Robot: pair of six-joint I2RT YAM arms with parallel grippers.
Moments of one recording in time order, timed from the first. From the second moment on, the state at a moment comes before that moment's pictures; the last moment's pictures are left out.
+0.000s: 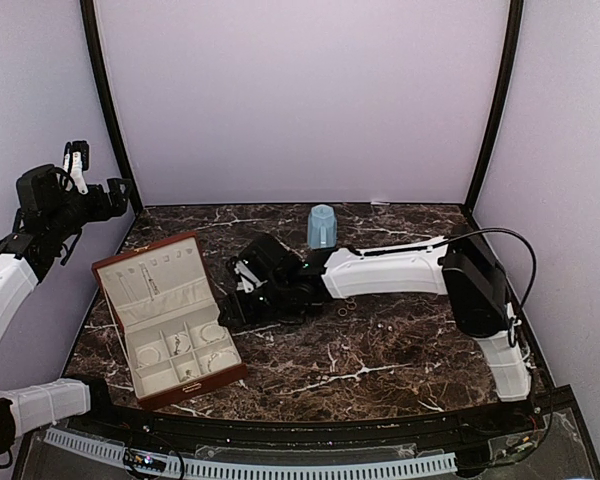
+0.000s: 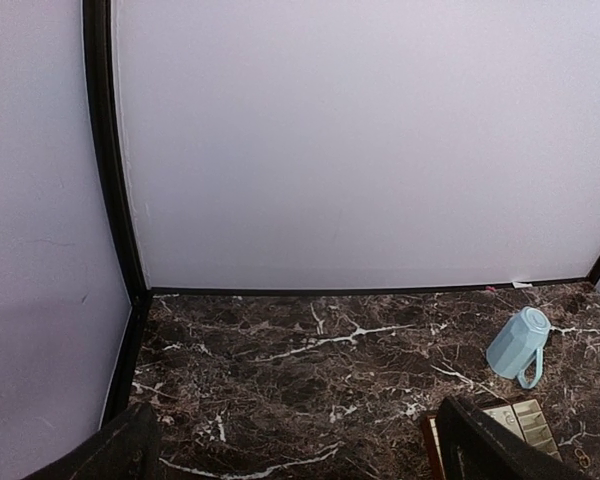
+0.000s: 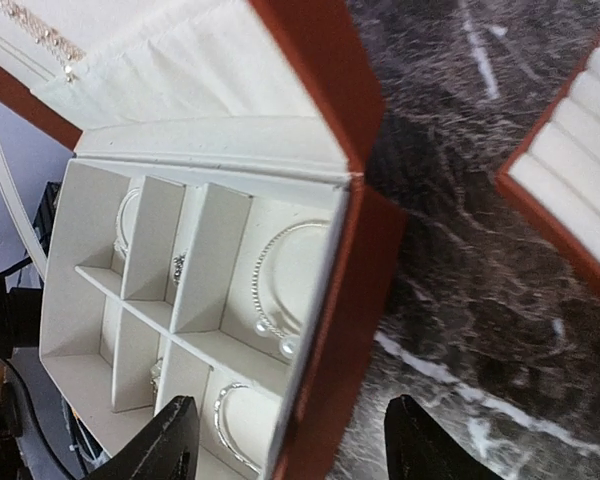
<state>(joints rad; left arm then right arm) 0.03 0.92 0.93 -0.19 0.14 -0.09 1.13 2.25 1.78 -0.33 -0.23 0.60</state>
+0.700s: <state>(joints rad) 0.03 0.94 0.93 -0.18 0.11 -0.08 0.81 2.08 1.63 -0.45 0.10 0.47</state>
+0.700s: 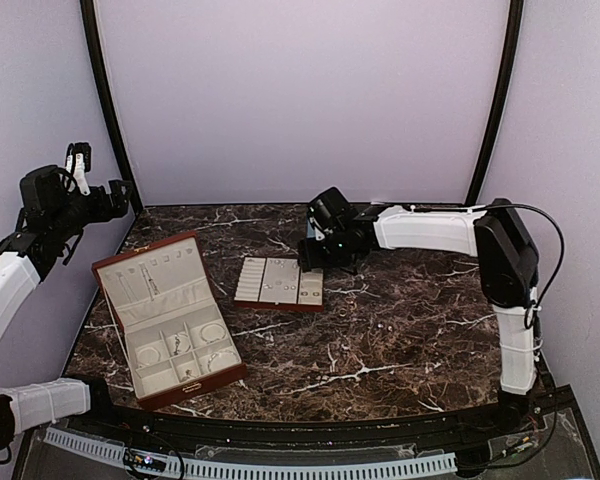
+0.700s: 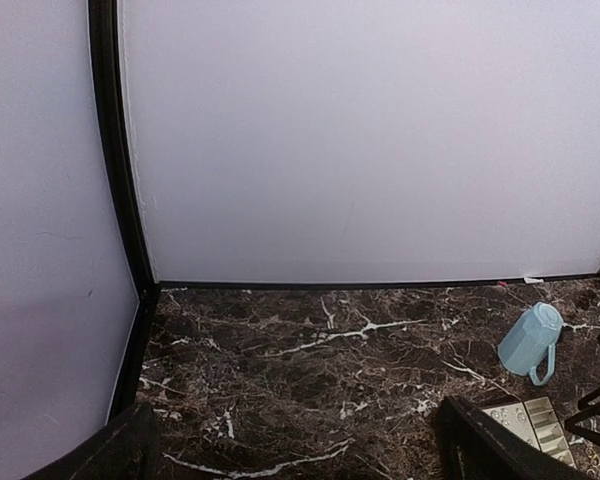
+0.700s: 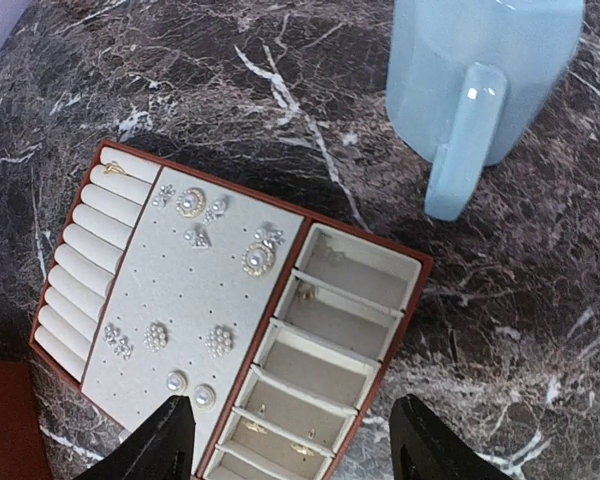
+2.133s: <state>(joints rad) 0.03 0.95 0.93 -0.18 0.12 -0.07 0.80 2.63 2.35 -0.44 -0.15 0.20</state>
